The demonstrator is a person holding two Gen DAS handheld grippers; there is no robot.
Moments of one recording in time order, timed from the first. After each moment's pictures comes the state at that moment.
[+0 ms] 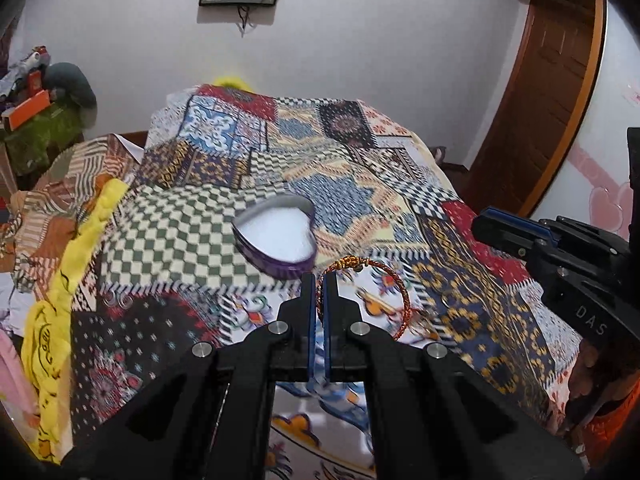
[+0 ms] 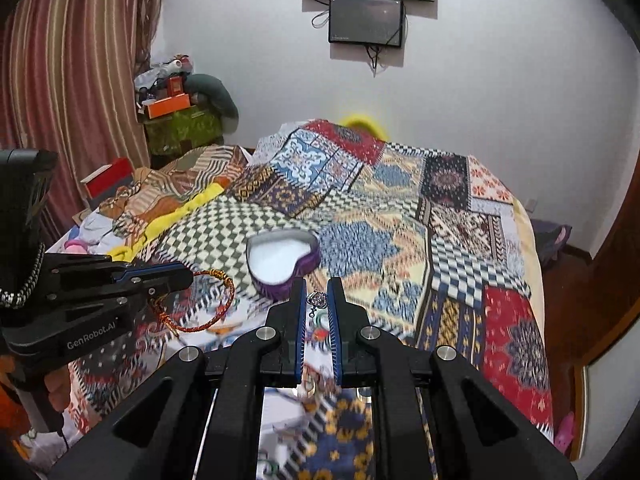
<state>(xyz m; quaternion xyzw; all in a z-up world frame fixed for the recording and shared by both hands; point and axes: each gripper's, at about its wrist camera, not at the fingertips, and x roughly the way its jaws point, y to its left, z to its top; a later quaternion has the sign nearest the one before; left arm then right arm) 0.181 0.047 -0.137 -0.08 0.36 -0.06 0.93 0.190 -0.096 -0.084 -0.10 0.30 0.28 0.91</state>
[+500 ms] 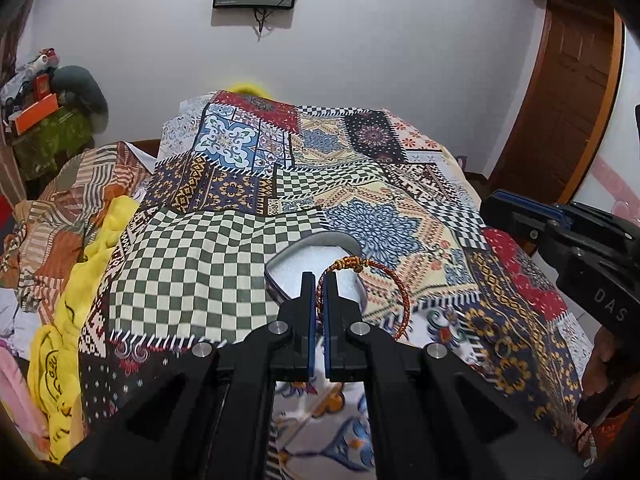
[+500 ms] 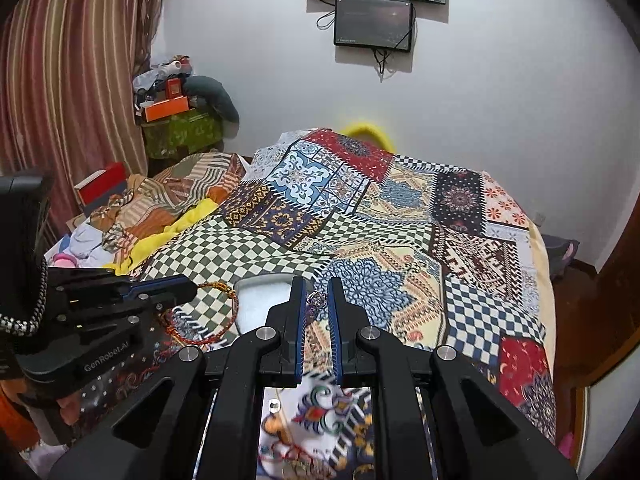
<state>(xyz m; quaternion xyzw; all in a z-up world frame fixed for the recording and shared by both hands) 0.238 0.077 -0.147 -0.07 0.35 -0.03 0.93 0.242 -0.065 -0.085 -0.11 0.30 0.29 0.90</state>
